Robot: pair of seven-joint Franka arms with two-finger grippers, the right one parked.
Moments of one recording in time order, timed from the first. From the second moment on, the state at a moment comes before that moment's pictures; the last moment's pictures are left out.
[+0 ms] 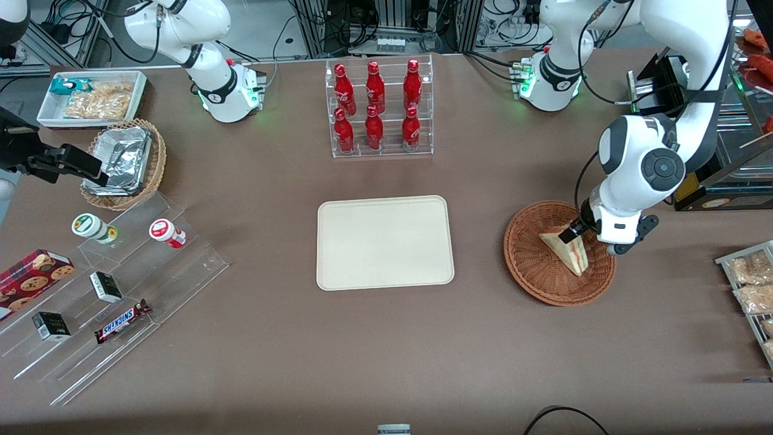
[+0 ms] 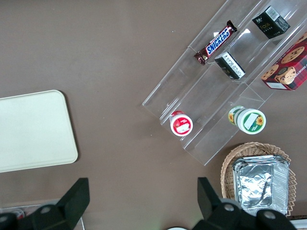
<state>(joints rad) -0.05 0.16 -0.06 -2.23 0.02 2.31 -0.79</state>
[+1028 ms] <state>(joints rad) -0.06 0.26 -0.06 -2.18 0.01 2.33 -0.84</state>
